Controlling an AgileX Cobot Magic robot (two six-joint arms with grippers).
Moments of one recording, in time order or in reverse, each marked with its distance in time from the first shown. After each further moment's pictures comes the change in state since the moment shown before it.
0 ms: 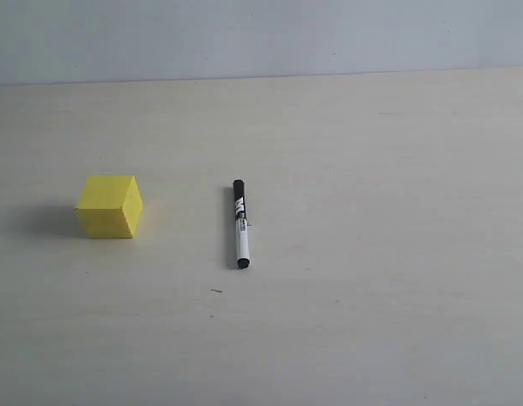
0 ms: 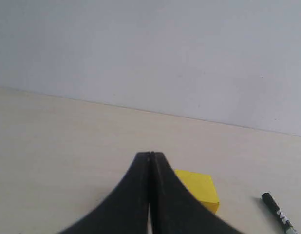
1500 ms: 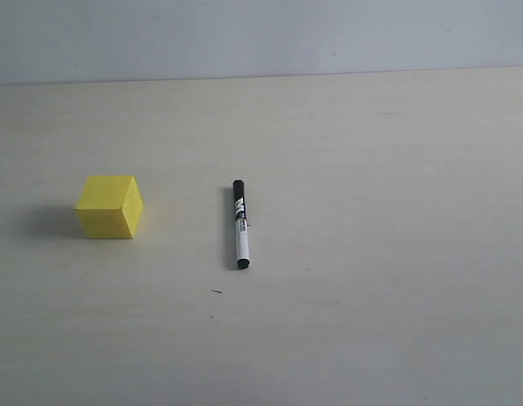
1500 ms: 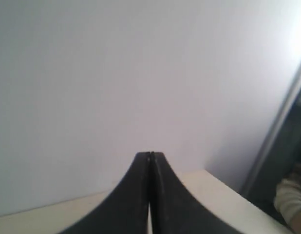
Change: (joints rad) left arm 0.000 0.783 -0.867 1.586 -0.702 -1.721; right arm 0.000 0.000 0.000 0.000 0.002 0.000
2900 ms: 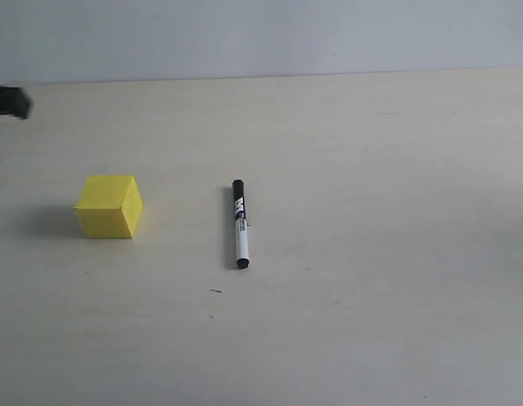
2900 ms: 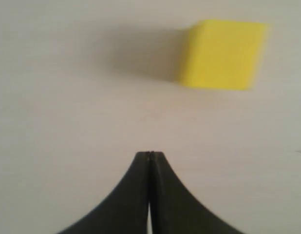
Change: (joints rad) left arm -0.080 0.749 -0.325 -1.718 1.666 1.863; right arm 0.000 0.000 0.000 0.000 0.000 0.000
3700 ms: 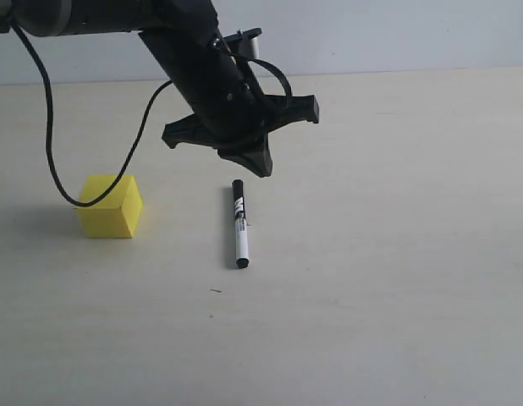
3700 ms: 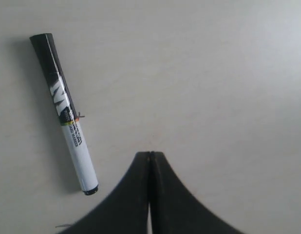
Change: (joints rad) left arm -0.494 0.486 -0.418 -0.244 -0.189 -0.214; right arm 0.000 0.000 0.000 0.000 0.000 0.000
